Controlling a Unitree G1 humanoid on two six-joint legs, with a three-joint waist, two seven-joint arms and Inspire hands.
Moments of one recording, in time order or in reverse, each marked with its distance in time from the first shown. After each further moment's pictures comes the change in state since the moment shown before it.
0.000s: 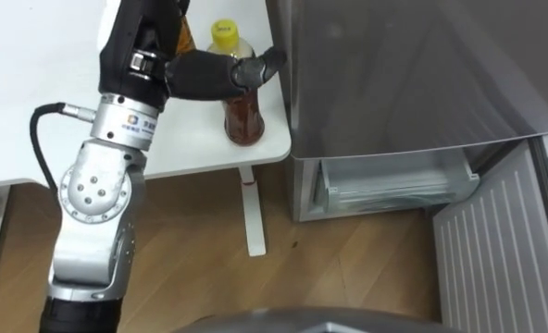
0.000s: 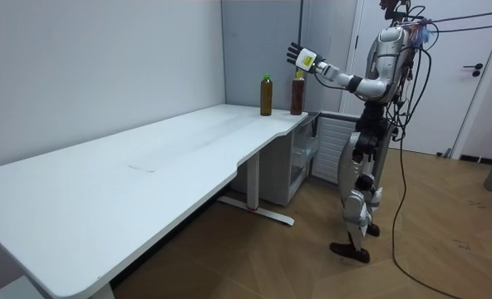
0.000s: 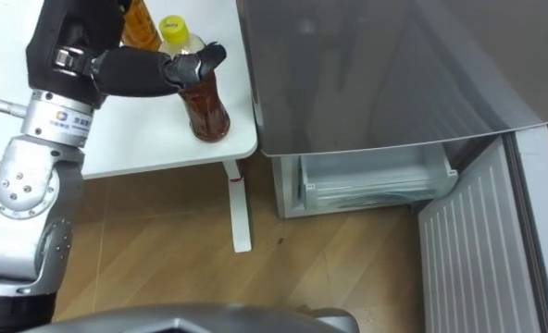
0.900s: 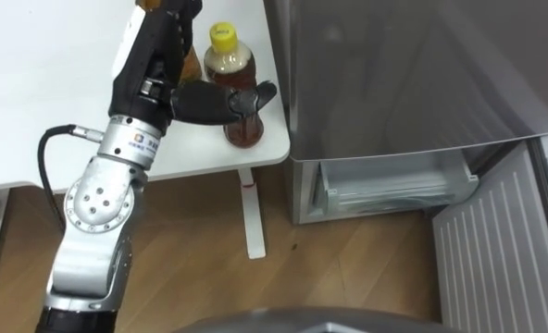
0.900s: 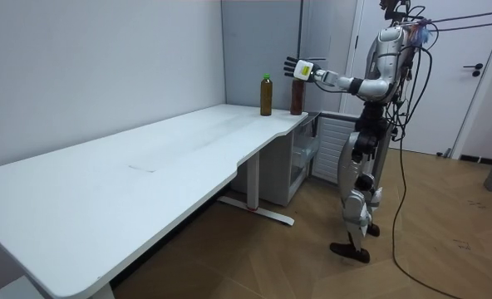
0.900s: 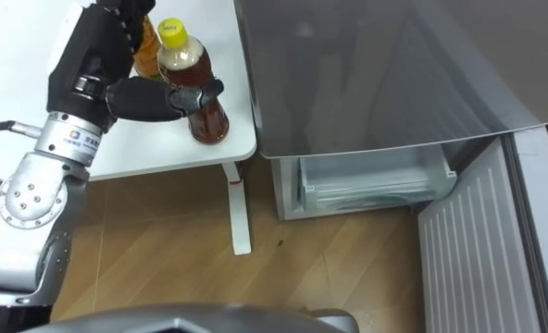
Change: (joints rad) left arm 0.053 0.032 -0.005 0.057 0.004 0.049 0.009; right arm 0.002 -0.004 -0.002 -0.008 -0.009 -0.001 -0.046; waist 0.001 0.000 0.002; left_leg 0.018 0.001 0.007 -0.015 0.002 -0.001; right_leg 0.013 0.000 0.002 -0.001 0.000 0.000
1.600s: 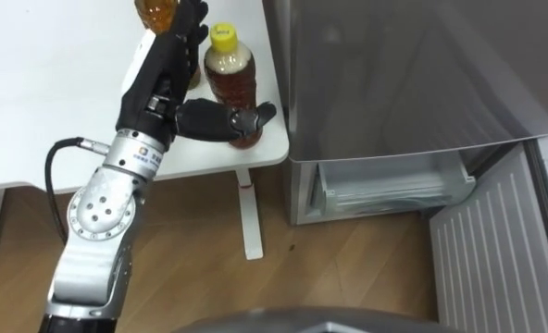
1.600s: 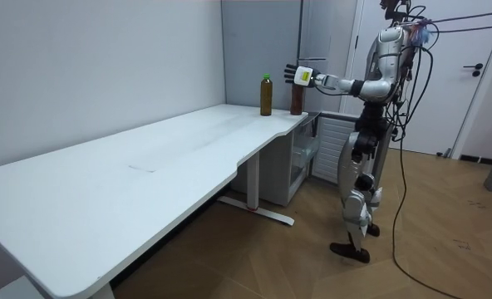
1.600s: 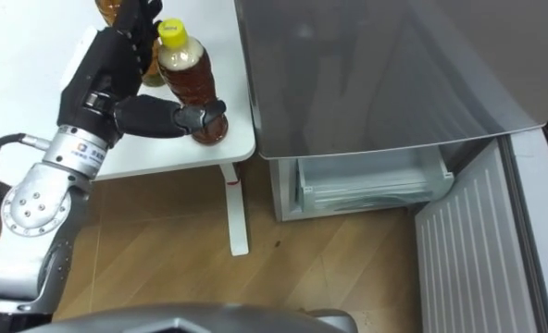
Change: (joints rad) left arm 0.039 0.000 -0.001 0.045 0.000 0.034 -0.053; right arm -0.003 -0.001 0.000 -0.002 0.001 0.005 0.006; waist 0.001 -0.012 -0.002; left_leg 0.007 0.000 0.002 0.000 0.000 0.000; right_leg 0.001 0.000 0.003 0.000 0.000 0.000
